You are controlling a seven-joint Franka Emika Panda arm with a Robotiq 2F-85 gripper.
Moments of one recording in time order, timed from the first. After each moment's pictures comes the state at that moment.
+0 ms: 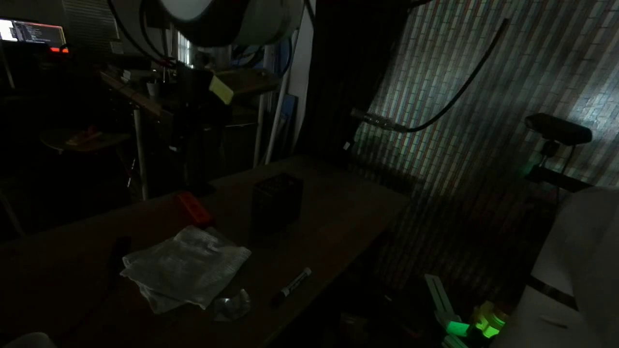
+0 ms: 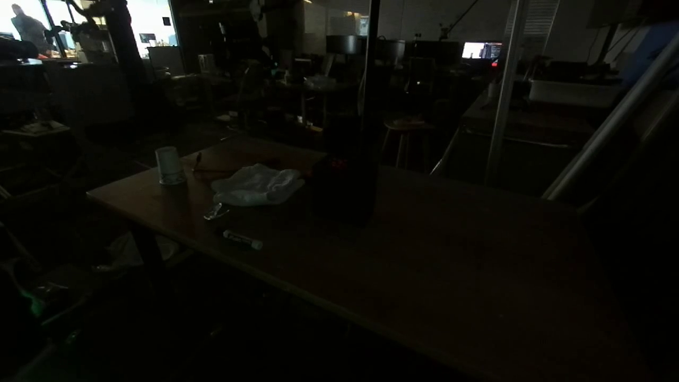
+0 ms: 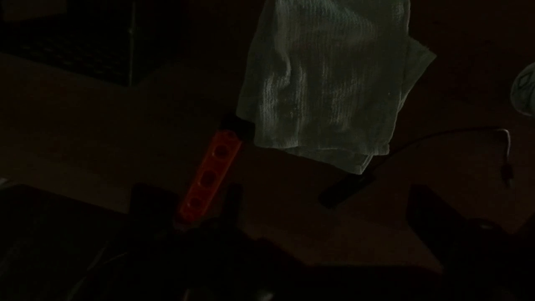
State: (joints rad) arm 0.11 0.01 0.14 -2.08 -0.11 2.30 -0.05
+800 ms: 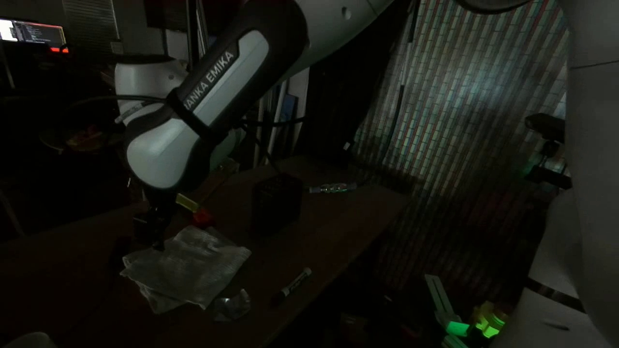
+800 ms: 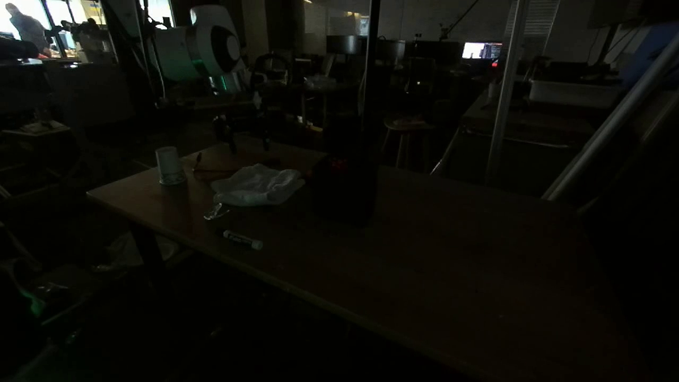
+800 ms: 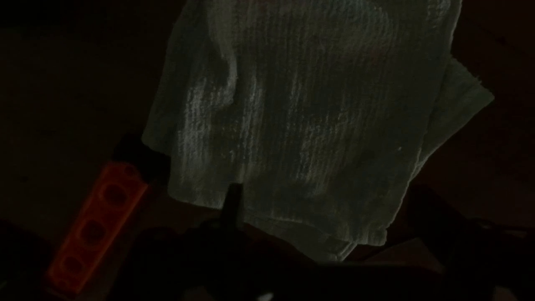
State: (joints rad) arm 0.21 0.40 0.13 -2.02 -0.31 2.52 0.04
